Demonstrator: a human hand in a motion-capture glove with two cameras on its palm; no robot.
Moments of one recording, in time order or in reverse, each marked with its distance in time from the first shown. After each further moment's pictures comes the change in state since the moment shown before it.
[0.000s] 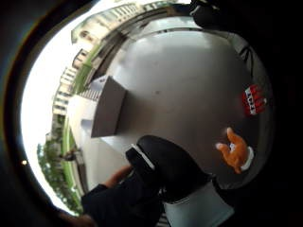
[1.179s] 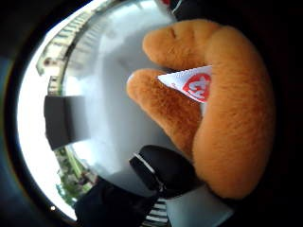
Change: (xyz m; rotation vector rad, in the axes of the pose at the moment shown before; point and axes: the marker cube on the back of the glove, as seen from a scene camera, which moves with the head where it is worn) arm 0.138 0.142 0.195 -0.307 0.050 0.309
